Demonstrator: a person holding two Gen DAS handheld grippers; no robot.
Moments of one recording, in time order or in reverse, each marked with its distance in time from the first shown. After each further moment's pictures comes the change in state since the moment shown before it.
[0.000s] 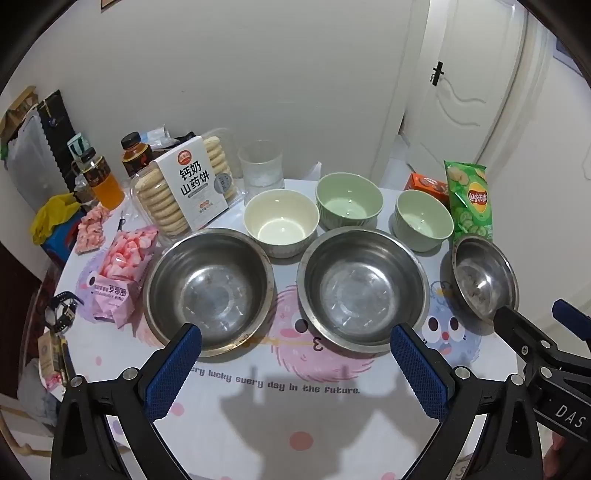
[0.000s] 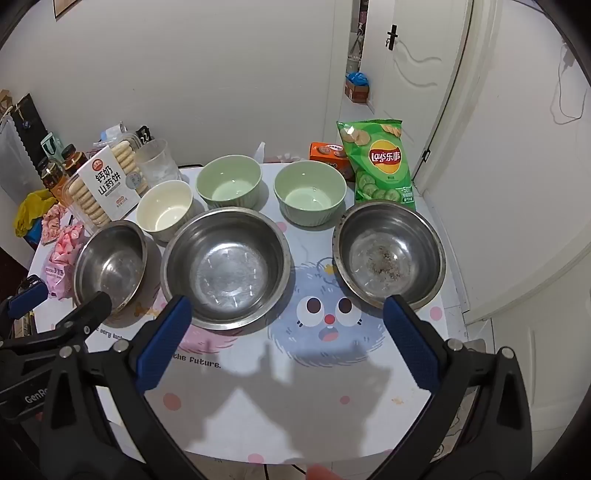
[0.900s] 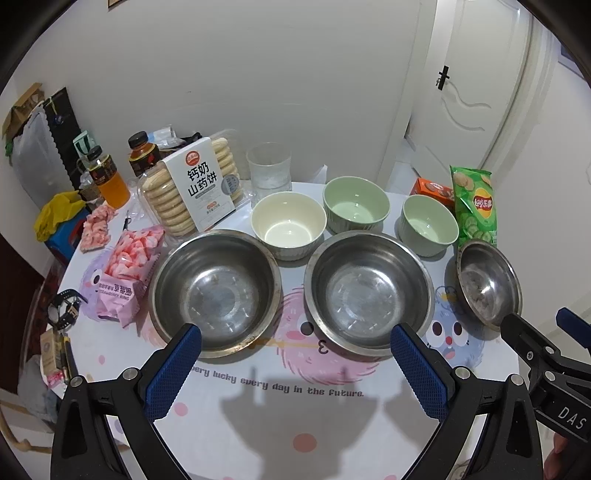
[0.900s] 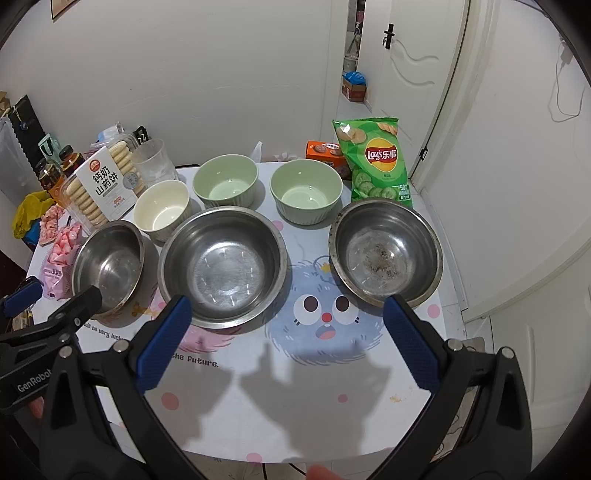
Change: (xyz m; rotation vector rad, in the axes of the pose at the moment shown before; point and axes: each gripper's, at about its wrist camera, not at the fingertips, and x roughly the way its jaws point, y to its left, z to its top) left arm -0.001 0.010 0.003 -0.007 0.001 0.005; right arm 0.001 0.000 0.001 0.003 0.000 0.002
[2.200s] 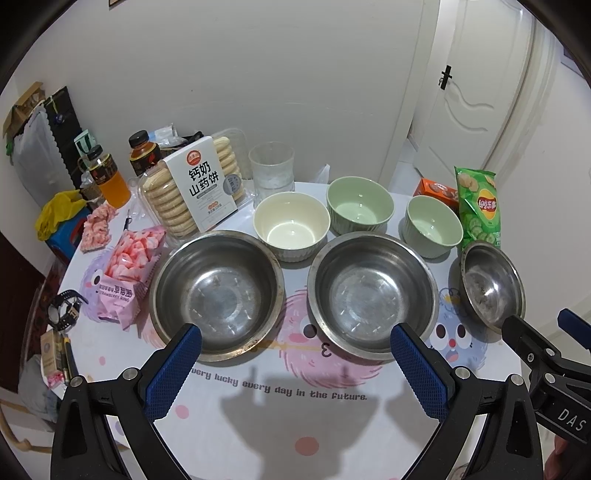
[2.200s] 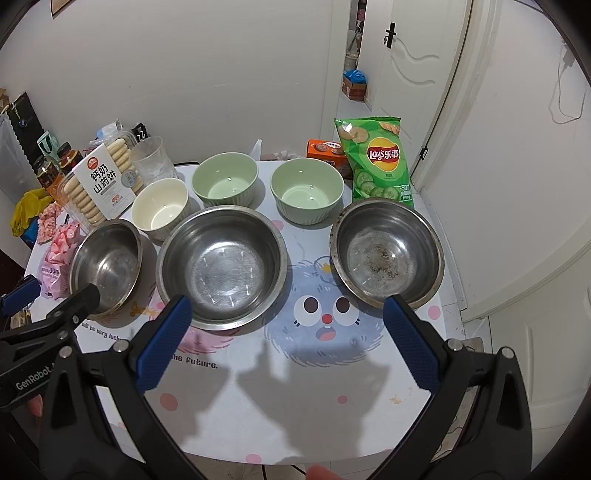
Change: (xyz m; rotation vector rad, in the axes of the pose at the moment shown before) left arm 0.000 0.002 -0.001 -0.003 -0.003 0.003; right arm 0.003 -0.002 0.000 -0.001 0.005 -0.002
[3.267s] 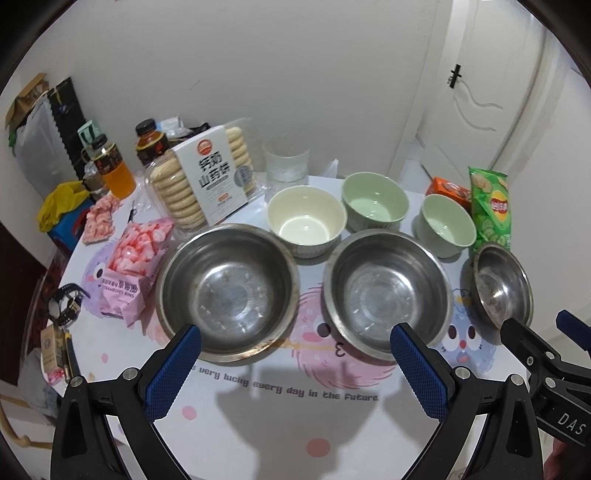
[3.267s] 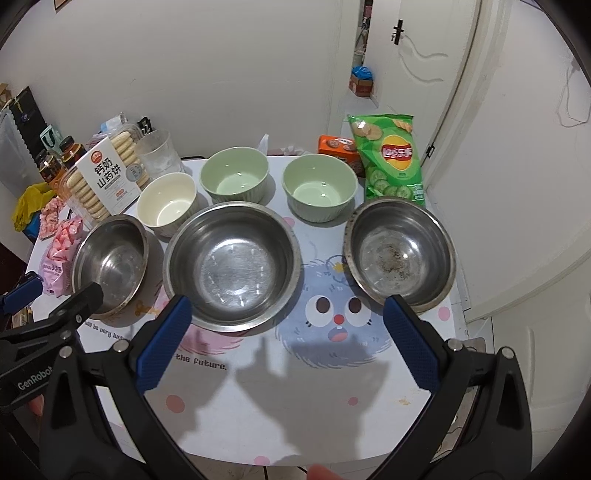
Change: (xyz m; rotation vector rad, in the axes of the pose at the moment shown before) left arm 0.015 0.020 0.001 -0.034 0.030 0.019; right arm 0.017 0.021 0.005 -0.026 0.032 0.025
